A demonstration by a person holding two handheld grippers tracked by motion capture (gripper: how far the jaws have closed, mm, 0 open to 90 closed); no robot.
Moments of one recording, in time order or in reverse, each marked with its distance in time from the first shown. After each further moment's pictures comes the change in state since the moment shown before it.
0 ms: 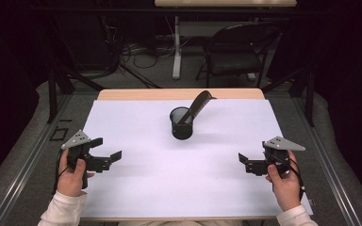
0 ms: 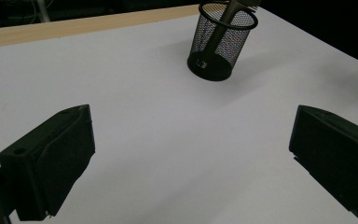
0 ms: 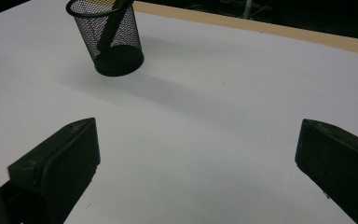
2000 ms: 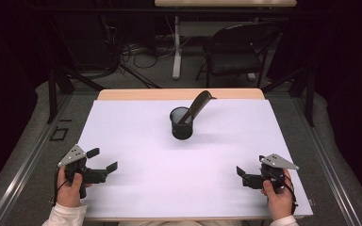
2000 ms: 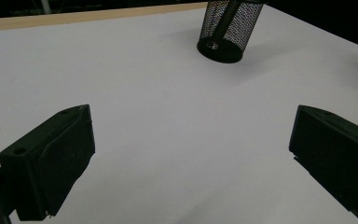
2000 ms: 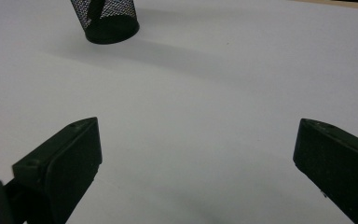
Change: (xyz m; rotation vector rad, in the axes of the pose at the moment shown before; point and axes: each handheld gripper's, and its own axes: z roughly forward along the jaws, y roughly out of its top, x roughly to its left) left arm 0.014 -0.048 0.003 -0.059 0.006 0.022; right arm 0.004 -0.057 0.015 -0.019 -0.010 0.029
